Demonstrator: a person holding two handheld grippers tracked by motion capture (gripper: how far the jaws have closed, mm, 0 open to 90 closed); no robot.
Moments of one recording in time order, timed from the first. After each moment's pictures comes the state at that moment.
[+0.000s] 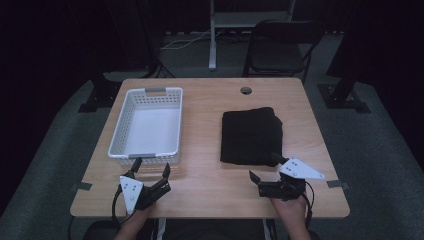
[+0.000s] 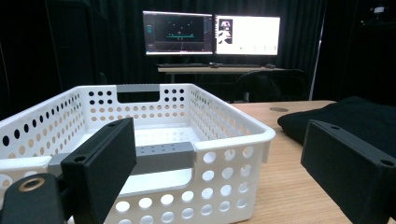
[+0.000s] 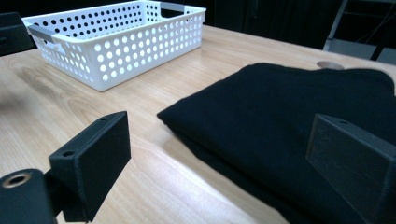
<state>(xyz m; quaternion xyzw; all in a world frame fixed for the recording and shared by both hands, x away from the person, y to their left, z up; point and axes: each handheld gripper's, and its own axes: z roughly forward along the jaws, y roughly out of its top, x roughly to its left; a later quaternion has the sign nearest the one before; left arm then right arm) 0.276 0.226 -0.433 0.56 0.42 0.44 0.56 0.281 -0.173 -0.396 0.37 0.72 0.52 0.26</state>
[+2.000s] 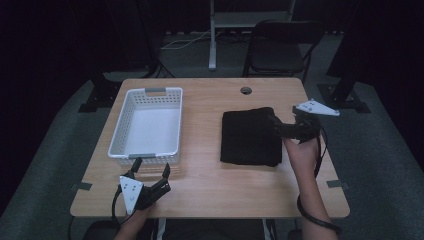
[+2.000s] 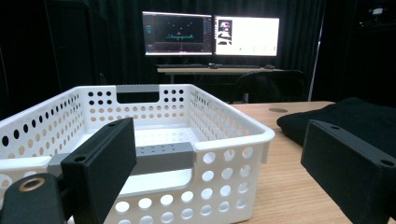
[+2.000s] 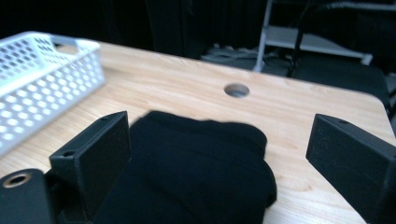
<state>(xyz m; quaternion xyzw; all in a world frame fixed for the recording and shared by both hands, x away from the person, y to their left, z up) 0.275 0.227 -0.433 0.56 0.42 0.44 0.56 0.397 -0.221 -0.332 0.47 0.68 0.48 0.30</state>
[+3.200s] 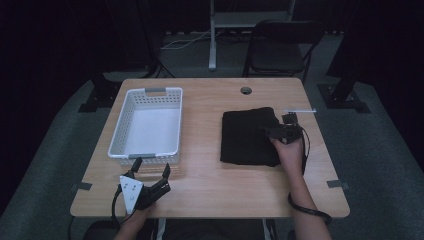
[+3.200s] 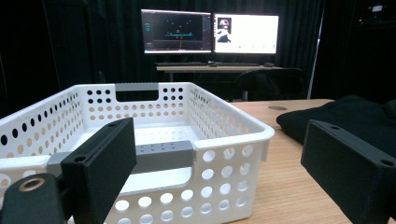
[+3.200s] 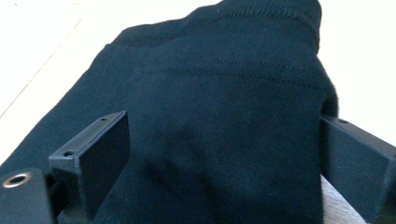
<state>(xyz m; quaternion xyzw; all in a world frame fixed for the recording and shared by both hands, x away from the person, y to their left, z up) 0.276 0.227 -0.432 0.56 0.42 0.44 0.56 0.461 -0.224 -0.419 0.57 0.69 0.43 0.10</state>
